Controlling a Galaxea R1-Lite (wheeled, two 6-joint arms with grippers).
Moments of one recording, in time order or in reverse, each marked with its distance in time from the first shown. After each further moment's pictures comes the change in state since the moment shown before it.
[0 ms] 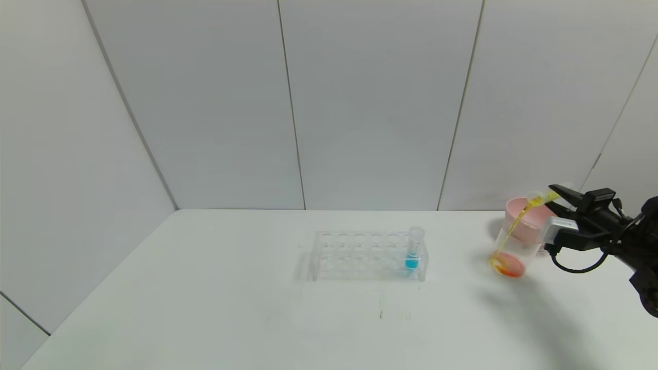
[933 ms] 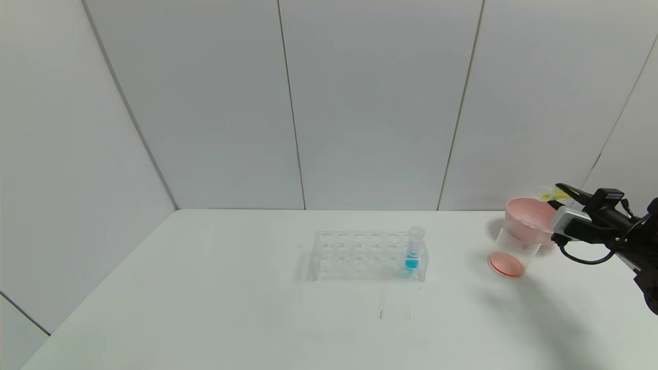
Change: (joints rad) left arm 0.000 0.000 0.000 0.000 0.000 0.000; right arm -0.020 0.001 -0.008 -0.001 0.016 0.219
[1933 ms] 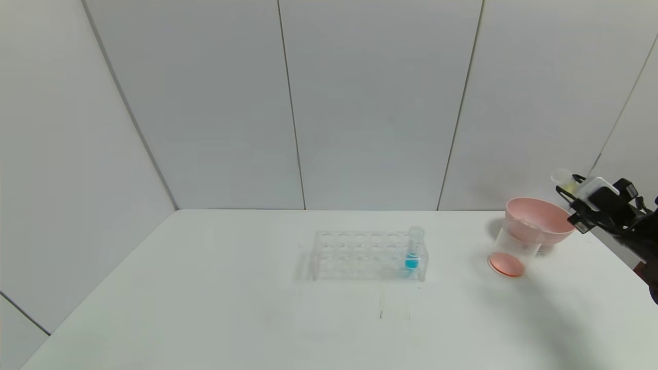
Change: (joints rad) left arm 0.000 0.000 0.000 0.000 0.000 0.000; right arm -0.013 -0.028 -0.032 0.025 -0.082 0.474
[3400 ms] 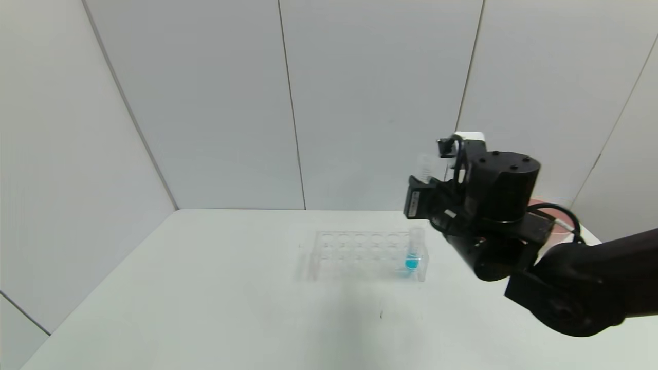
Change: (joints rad) left arm 0.000 0.000 0.000 0.000 0.000 0.000; right arm 0.942 -0.143 -0.259 0.551 -0.920 1.046
